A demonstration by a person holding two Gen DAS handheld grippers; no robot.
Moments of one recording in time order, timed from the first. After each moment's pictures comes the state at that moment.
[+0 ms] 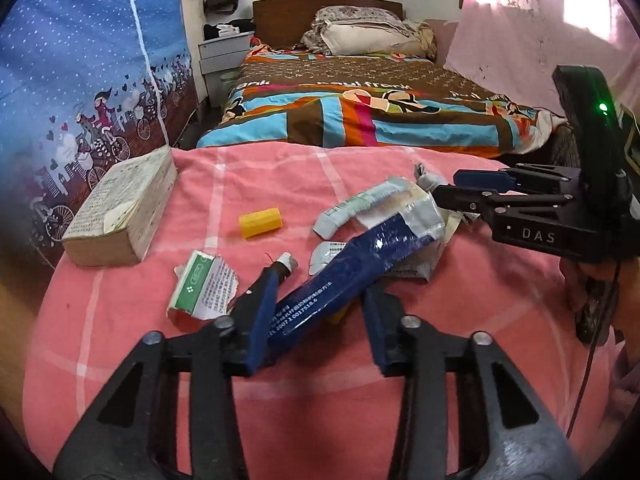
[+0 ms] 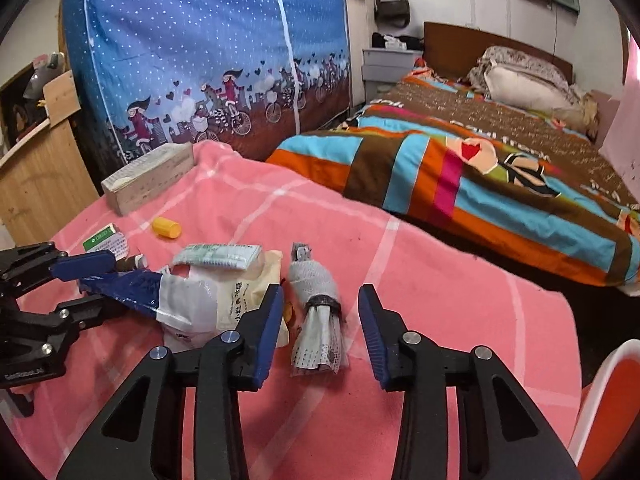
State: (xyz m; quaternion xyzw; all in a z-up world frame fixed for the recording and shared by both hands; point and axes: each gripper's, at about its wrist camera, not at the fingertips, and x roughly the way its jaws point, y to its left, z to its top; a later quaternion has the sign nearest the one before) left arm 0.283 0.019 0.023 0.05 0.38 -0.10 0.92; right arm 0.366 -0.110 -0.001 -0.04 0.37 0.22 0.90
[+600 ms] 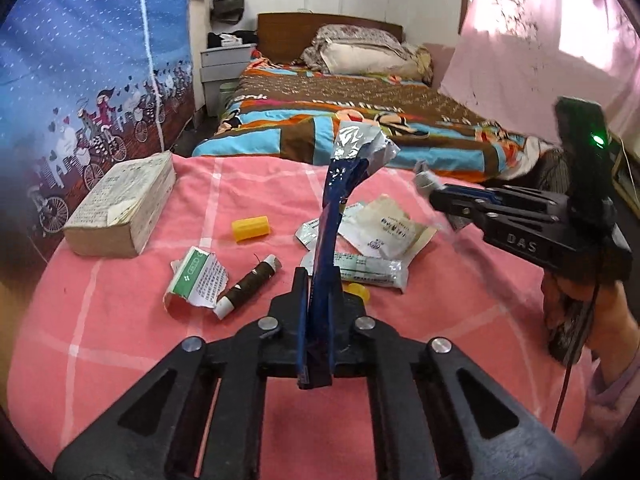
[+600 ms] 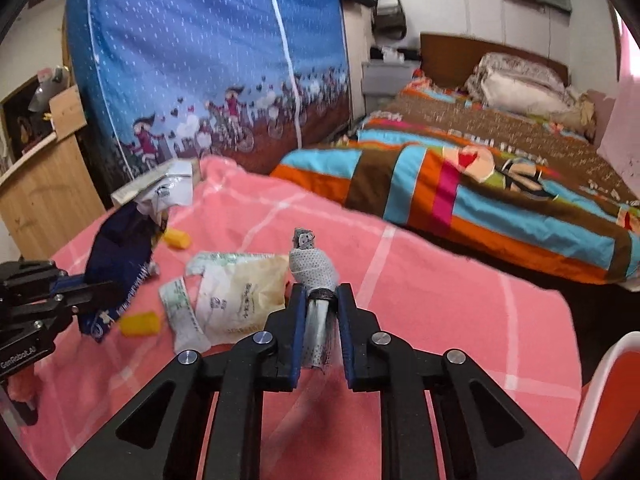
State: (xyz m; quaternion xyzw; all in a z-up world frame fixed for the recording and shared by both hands) left arm 0.263 0.021 0.038 0.00 0.35 -0.11 0.93; right arm 0.342 -0.121 0.017 -0.02 0.31 0.22 0.93
